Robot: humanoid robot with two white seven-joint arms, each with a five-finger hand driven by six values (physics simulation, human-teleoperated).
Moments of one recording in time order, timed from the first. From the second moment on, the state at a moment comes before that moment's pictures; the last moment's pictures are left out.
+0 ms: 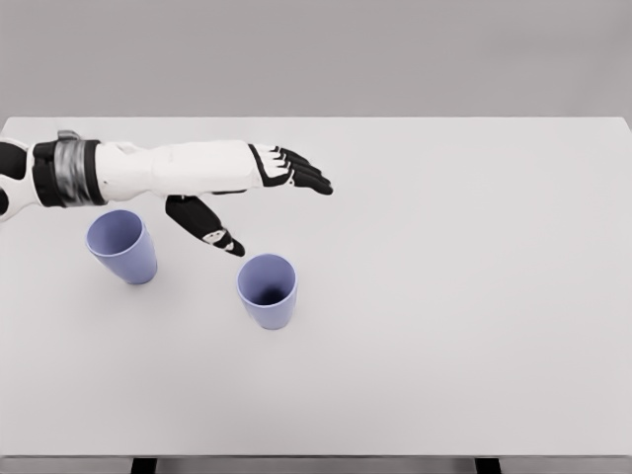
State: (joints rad) left arm -1.61 0.92 -1.92 -1.72 0.30 -0.61 0.02; right arm -0.04 0.00 0.05 0.13 0.12 -0.13 0.61
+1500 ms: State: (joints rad) left arm -1.46 0.95 -1.75 -1.76 0.14 -0.61 -0.20; right arm -0.01 0.00 0.04 0.14 0.12 -0.13 0.61
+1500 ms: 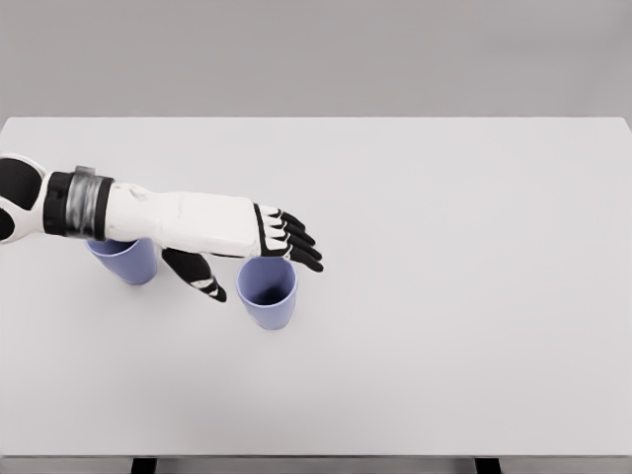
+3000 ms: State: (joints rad) left arm -1.33 0.92 -1.68 -1.71 0.01 -0.61 -0.13; right arm -0.01 0.00 0.04 0.14 0.12 -0.13 0.61
